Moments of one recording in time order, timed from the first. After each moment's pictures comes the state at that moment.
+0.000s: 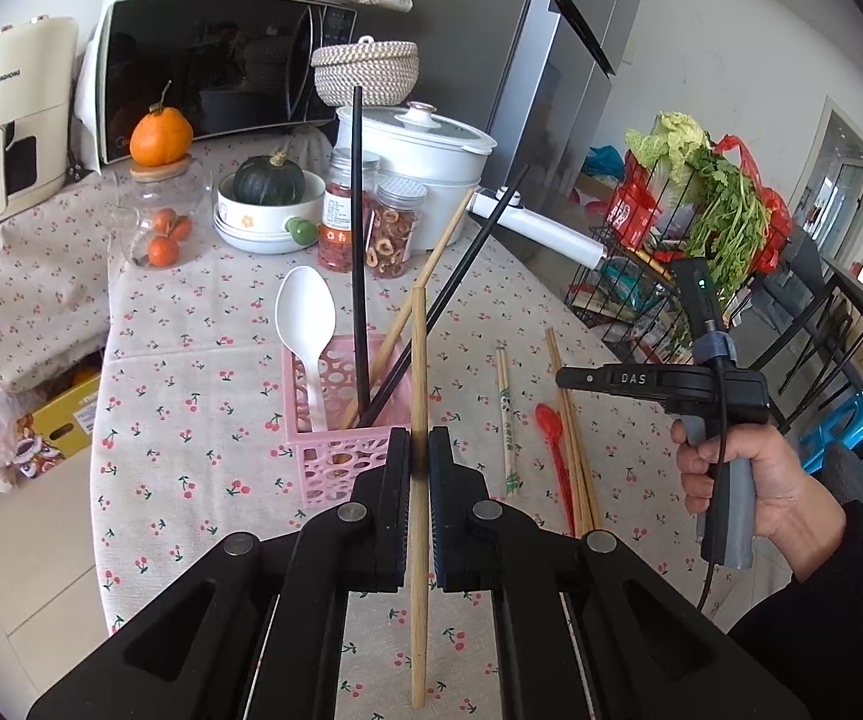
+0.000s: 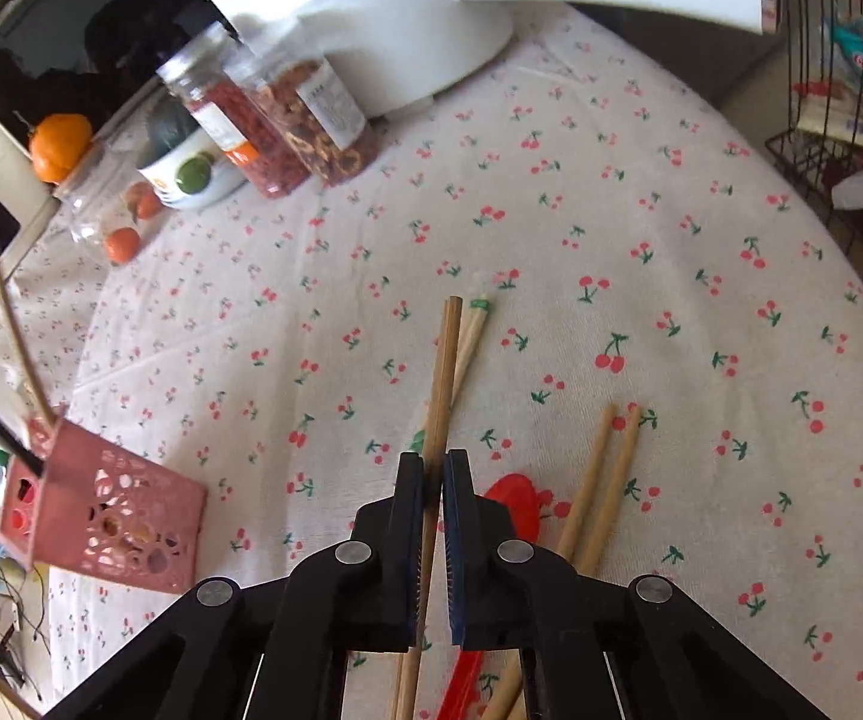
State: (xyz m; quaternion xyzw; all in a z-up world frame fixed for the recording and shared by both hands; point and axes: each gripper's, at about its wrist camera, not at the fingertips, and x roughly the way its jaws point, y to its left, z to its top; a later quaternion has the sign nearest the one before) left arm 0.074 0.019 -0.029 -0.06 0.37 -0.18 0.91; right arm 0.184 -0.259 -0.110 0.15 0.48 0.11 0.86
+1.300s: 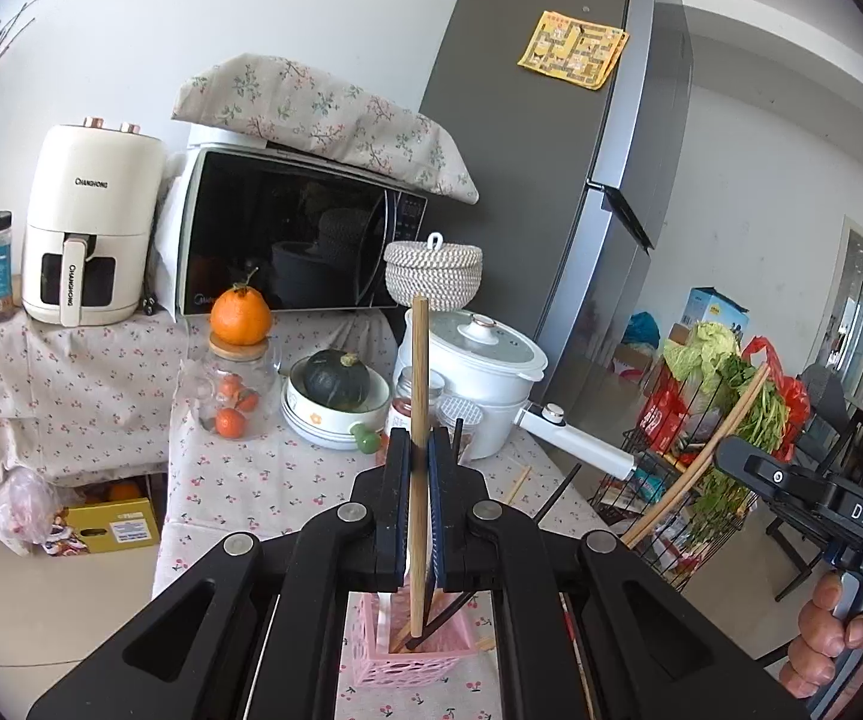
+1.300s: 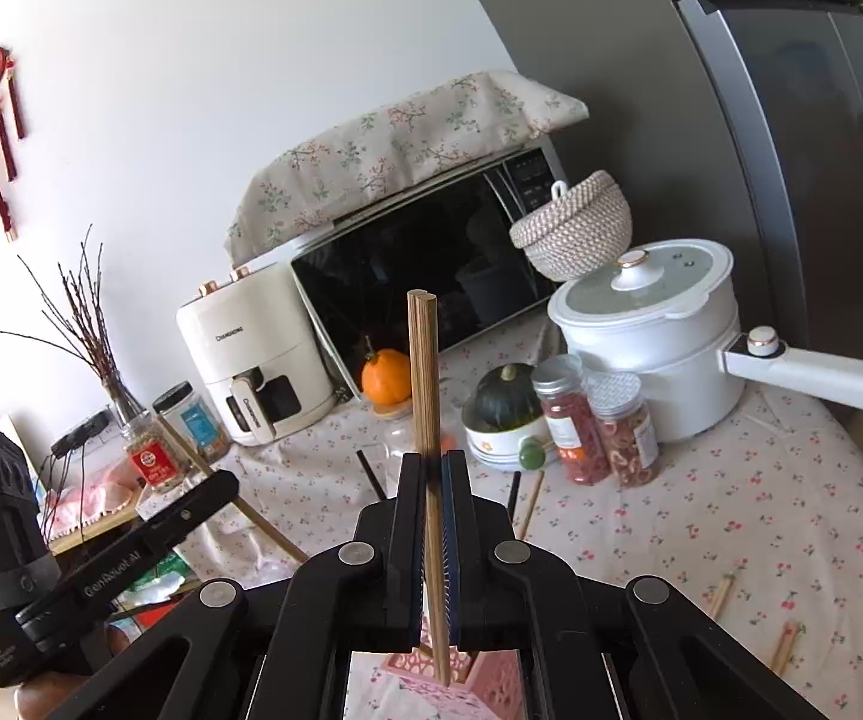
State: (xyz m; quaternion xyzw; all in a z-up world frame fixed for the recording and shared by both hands) left arm 0.097 0.071 0.053 -0.12 0.20 -0.10 0.97; right arm 0.084 -0.189 0.072 0.17 0.21 0.25 0.93
